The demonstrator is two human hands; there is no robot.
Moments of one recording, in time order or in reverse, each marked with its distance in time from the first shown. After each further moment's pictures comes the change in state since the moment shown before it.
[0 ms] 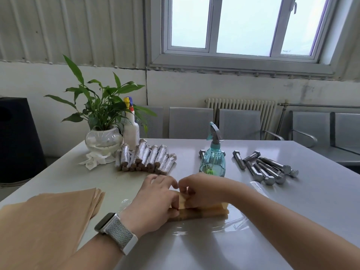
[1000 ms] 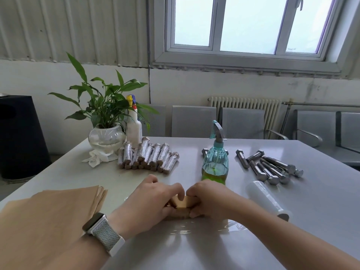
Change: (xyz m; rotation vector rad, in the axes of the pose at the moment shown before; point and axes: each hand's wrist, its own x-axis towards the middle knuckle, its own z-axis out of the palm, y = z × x) left_hand -0.016 -0.010 -0.017 -0.137 0.136 0.157; right_hand -0.018 -0.006 0.018 -0.097 0.083 0.025
